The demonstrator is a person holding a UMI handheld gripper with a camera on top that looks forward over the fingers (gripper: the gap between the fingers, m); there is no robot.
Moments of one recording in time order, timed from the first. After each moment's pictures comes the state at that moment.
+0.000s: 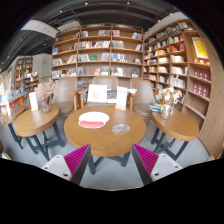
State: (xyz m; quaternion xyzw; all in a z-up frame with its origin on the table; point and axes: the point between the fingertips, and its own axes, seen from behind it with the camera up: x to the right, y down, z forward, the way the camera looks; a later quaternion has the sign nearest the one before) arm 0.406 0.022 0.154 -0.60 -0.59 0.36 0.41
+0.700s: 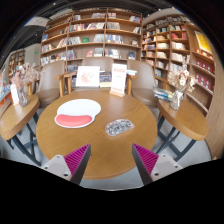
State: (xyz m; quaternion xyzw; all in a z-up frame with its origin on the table) arm 0.214 0.057 0.038 -0.64 -0.60 0.29 0.37
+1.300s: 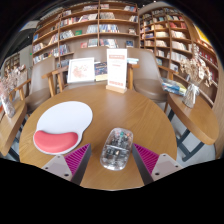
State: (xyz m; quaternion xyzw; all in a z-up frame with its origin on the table) arm 0.071 0.082 -0.017 -0.68 -0.60 0.28 0.32
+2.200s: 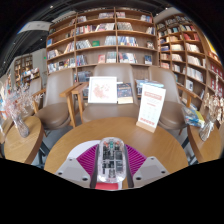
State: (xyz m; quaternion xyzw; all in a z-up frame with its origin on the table) arm -0.040 -0.027 0.107 -0.61 -0.62 0.35 0.33
